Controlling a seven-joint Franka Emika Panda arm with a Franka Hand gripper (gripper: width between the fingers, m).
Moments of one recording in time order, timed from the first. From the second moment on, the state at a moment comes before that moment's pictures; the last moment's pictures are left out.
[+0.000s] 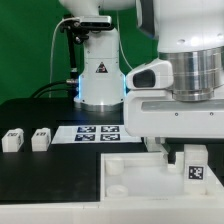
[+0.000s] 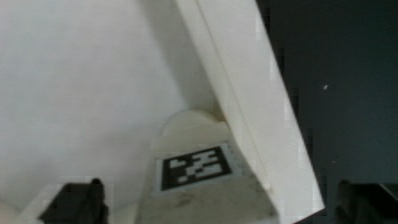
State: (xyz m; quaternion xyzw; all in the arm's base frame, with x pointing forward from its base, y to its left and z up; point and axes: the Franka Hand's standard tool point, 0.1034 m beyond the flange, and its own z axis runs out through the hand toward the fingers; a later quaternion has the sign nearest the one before) arm 0.618 0.121 0.067 -0.97 0.22 0.01 0.06
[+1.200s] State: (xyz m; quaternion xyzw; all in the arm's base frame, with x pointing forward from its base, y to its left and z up) arm 0.629 0.125 0.065 -0.64 0.76 0.09 0.08
